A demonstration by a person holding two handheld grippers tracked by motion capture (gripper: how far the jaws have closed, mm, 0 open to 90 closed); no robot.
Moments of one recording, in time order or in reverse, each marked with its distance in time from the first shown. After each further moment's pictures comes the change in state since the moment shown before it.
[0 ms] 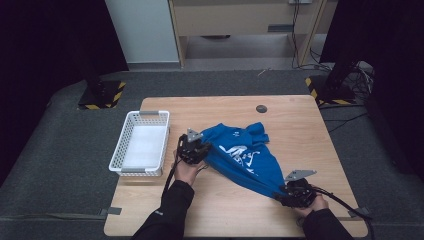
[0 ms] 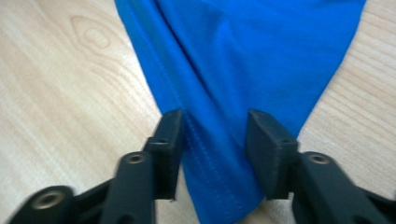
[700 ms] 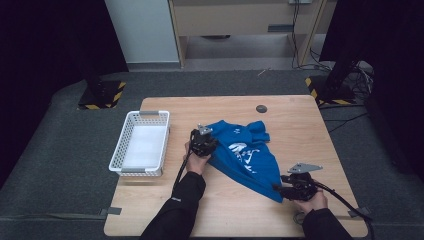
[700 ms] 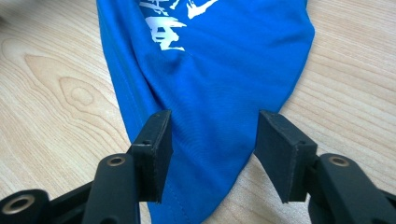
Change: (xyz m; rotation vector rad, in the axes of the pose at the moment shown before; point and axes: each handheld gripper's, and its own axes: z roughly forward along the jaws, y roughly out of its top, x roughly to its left) left arm 0.012 -0.004 0.069 0.048 0.031 0.011; right arm -0.011 0.010 -0.002 -0.126 -0.030 0.088
